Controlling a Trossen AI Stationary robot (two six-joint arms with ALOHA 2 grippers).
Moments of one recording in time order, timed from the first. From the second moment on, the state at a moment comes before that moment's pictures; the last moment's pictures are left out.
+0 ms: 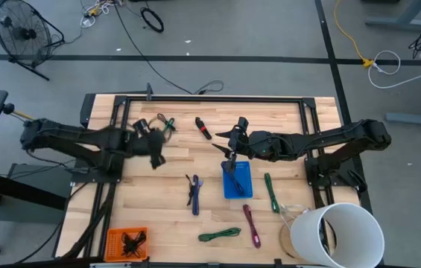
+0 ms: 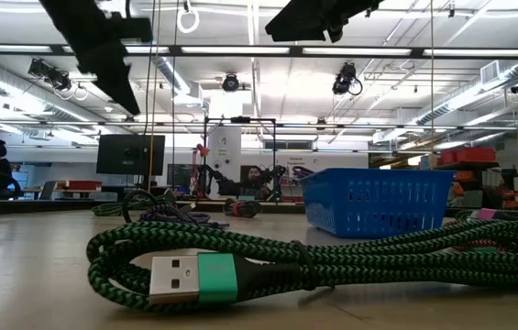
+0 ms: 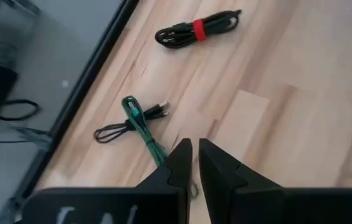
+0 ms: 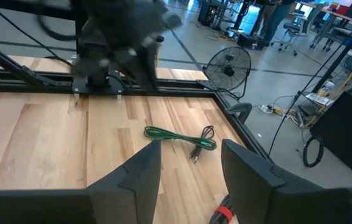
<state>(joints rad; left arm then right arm) -0.06 1.08 0.84 -0.83 -0.60 -0.30 0.10 1.43 1.05 0.08 0.43 -0.11</state>
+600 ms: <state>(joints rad) 0.67 1.17 0.71 -0.51 -0.01 -0.07 0.10 1.43 1.05 0.07 0.43 -0.08</state>
